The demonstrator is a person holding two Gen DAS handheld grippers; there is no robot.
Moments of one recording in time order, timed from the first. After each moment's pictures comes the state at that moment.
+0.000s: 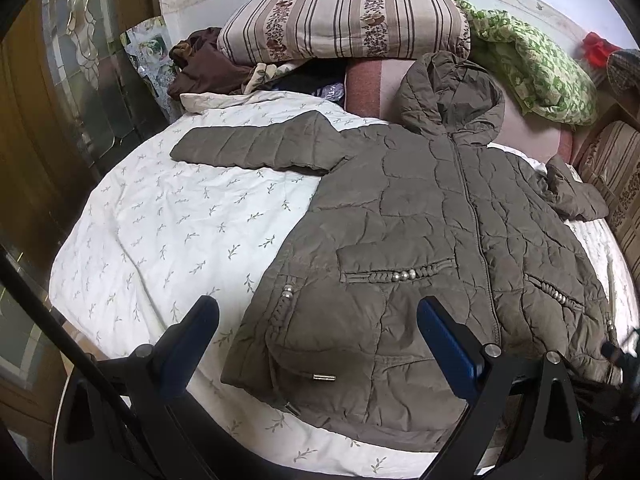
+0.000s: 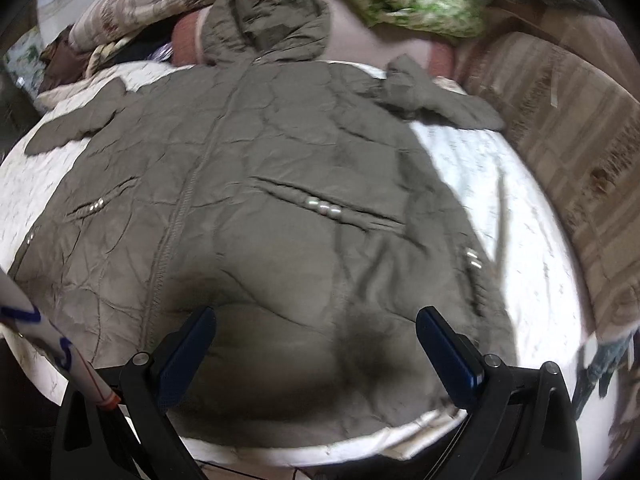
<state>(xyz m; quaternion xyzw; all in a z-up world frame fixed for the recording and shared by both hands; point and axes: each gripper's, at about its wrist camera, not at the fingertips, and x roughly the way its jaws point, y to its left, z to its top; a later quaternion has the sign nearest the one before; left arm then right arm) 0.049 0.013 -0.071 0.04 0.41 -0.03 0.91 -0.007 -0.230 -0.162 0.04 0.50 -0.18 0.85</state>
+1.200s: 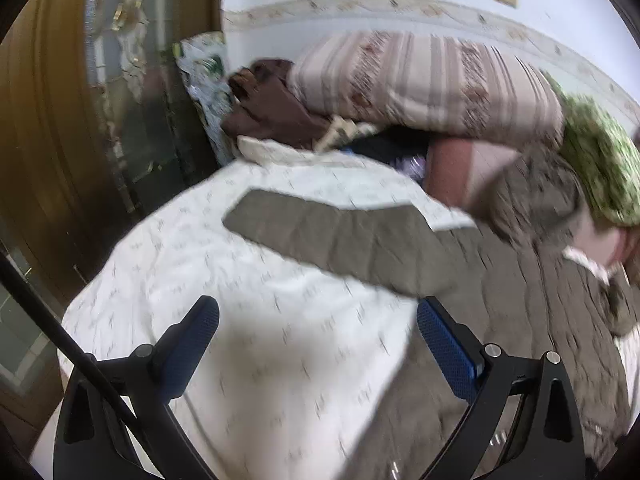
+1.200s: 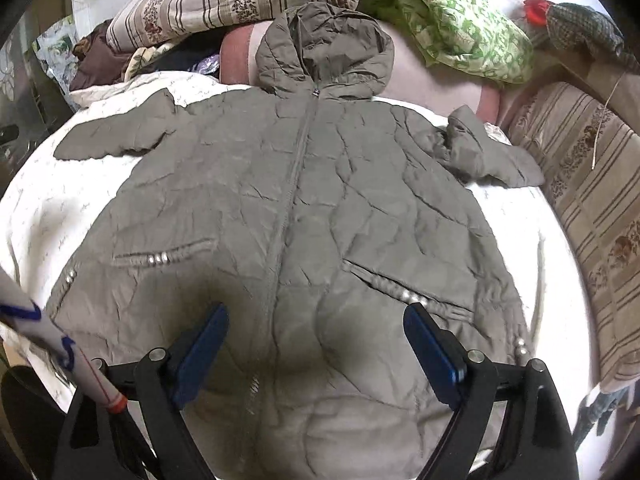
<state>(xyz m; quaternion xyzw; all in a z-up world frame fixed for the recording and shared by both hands) 0.205 0.123 -0.034 -0.02 0.32 0.05 0.94 0.061 -0.183 -0.131 0.03 0.47 -0.14 0.87</state>
